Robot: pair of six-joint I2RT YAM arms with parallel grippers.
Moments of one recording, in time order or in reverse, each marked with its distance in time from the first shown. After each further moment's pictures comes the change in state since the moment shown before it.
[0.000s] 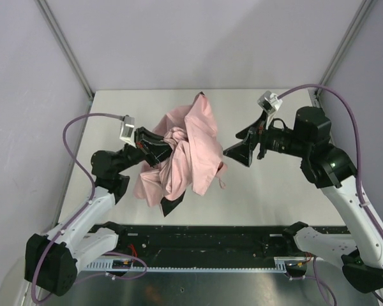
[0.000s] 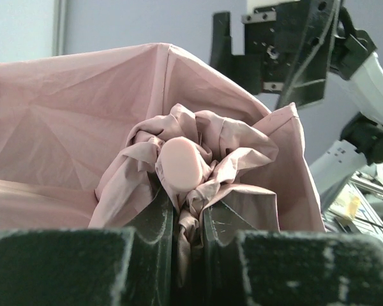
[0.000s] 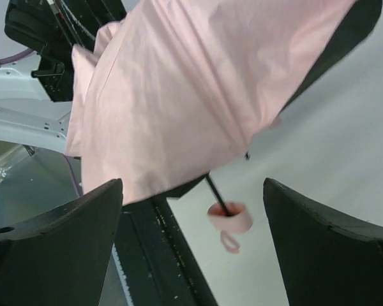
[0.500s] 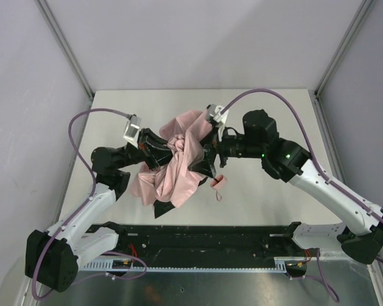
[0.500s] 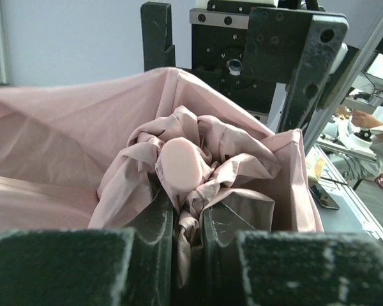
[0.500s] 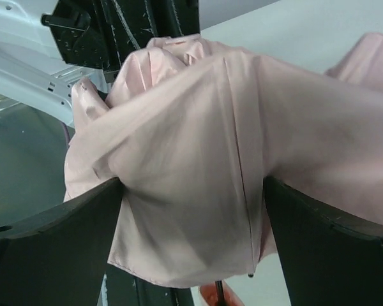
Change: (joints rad) left arm -0.003 0.039 0.045 0.015 0.191 -0.048; right arm 0.336 0.217 0.018 0.165 0.117 -0.134
